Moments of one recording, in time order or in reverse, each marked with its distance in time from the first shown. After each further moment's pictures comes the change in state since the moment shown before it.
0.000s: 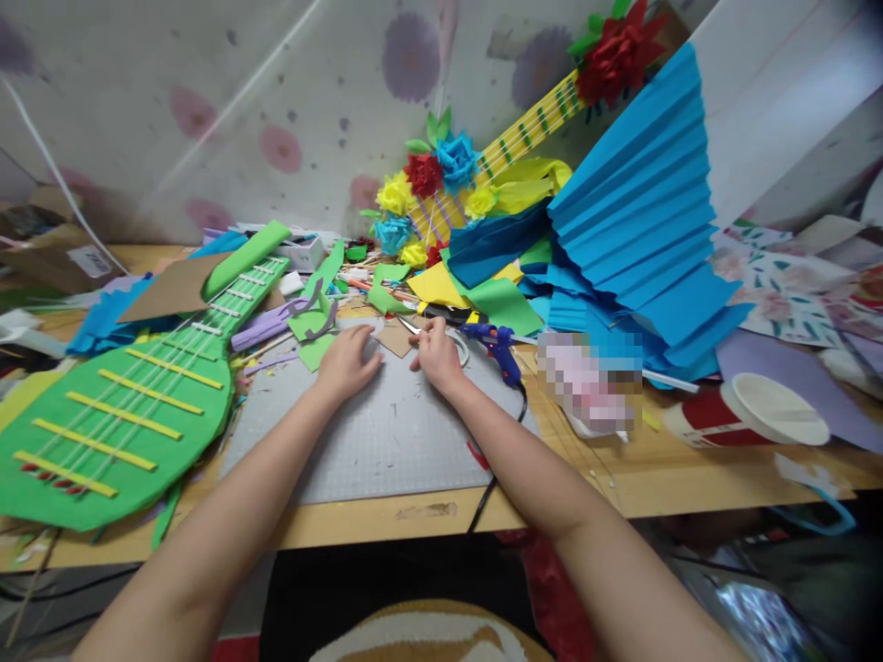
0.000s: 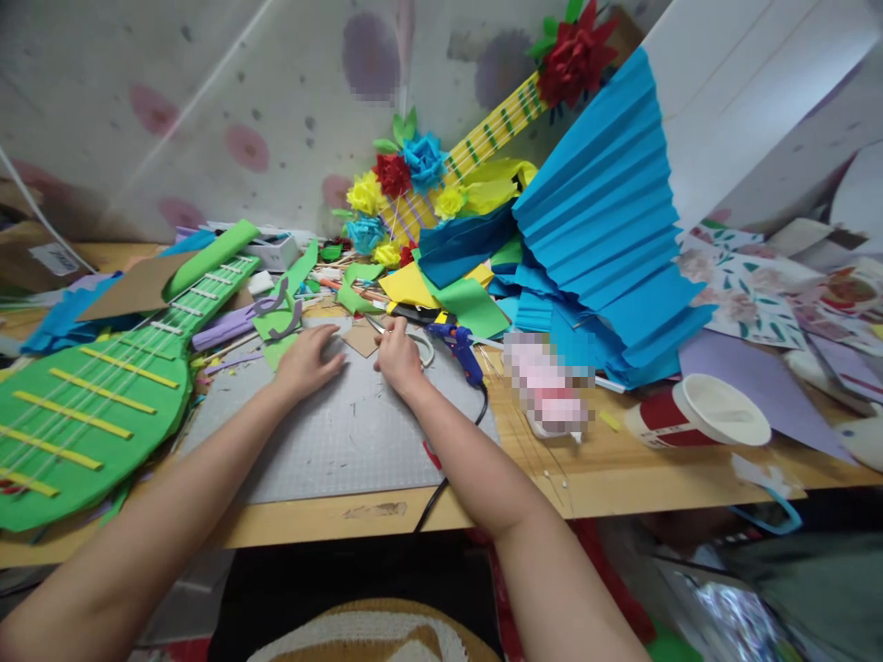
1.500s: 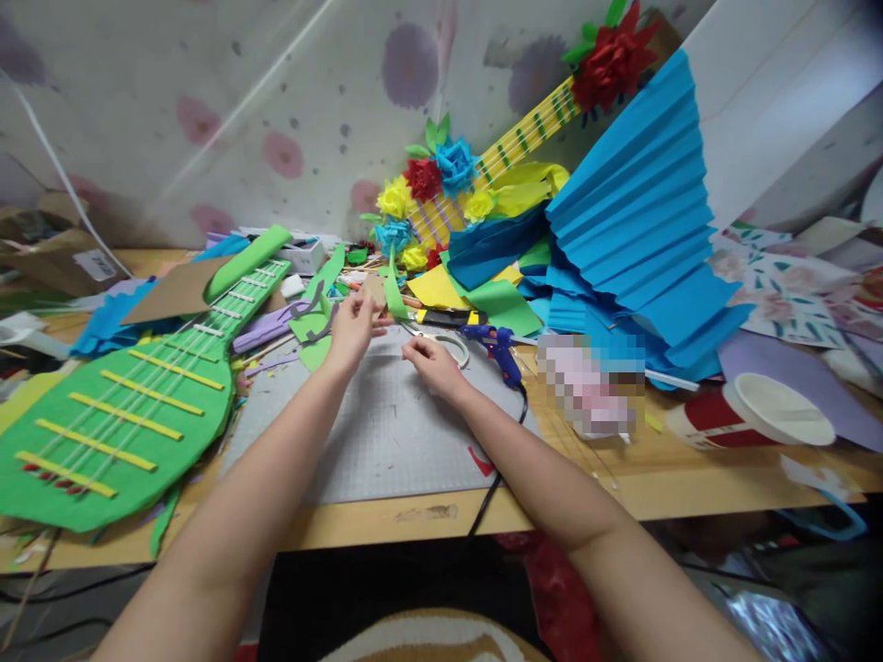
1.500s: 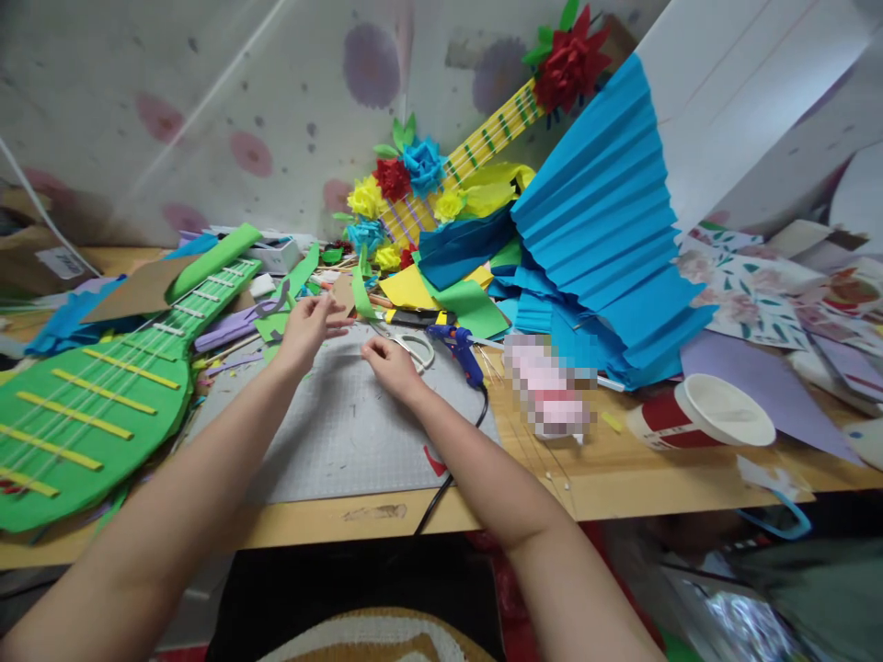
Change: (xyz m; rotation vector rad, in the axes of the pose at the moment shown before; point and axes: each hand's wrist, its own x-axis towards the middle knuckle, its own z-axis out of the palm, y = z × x) left_hand 0.047 0.045 -0.028 -0.921 0.186 -0.532; right_hand -0.011 0.005 -0.003 0.304 -0.166 -0.232
